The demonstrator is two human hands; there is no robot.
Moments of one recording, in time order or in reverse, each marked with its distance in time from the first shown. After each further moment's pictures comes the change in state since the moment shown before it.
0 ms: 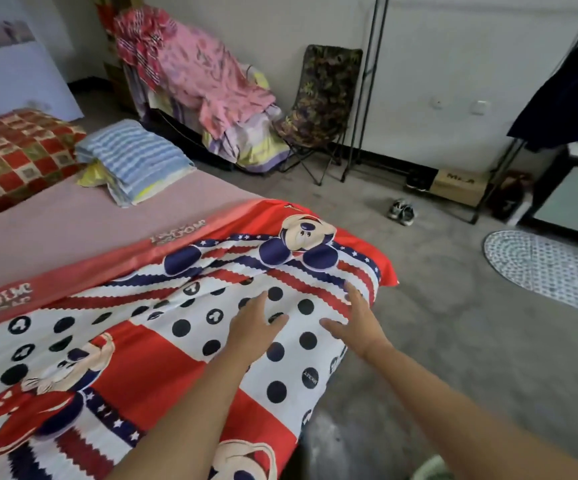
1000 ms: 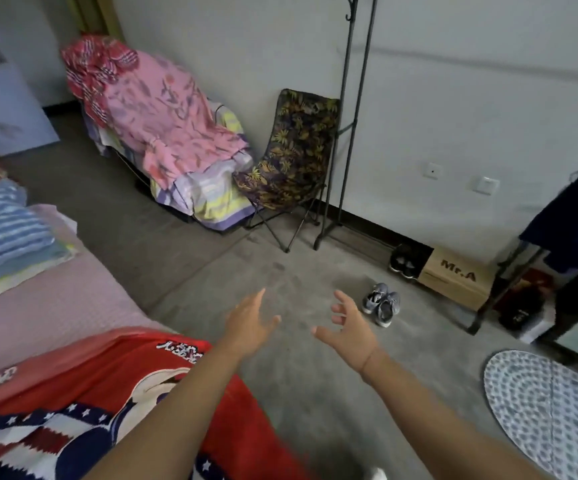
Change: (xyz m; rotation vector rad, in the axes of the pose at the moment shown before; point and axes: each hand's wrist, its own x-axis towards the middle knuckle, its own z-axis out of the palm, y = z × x) left_hand 0.582 0.381 0.075 0.024 0.092 0.016; right_hand 0.573 0.098 -0.364 0.293 -0.087 -0.059
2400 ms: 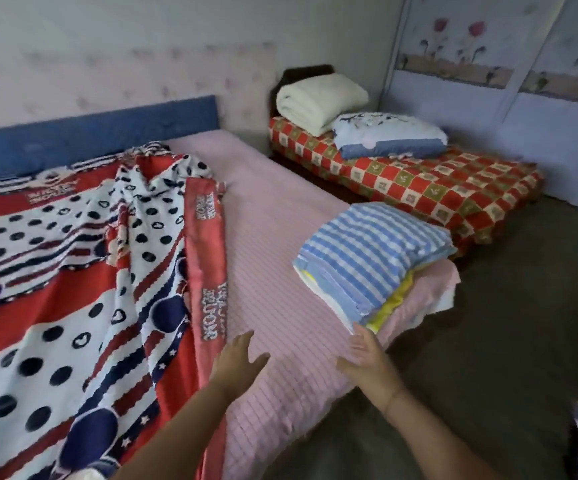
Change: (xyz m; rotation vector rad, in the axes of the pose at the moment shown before) left_hand 0.227 -0.365 -0.212 -0.393 0.905 -1.501; right_hand 0.529 -0.301 0.547 -0.351 -1.599 -0.464
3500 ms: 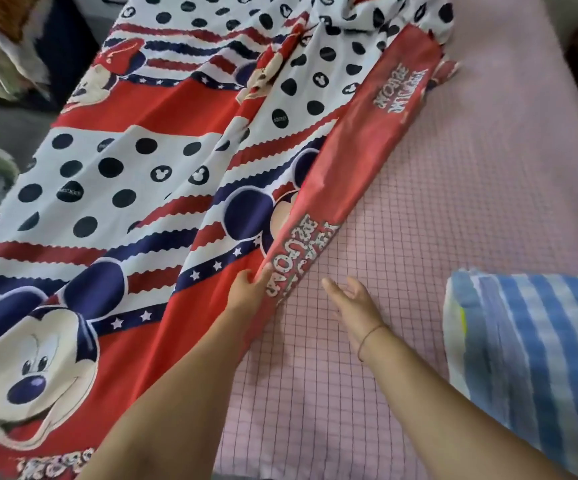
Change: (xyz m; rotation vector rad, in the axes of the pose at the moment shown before) left_hand 0.211 -0.158 0.069 -0.970 0.509 -1.025; right_hand 0.355 0.057 0.218 -0.223 -0.651 0.334
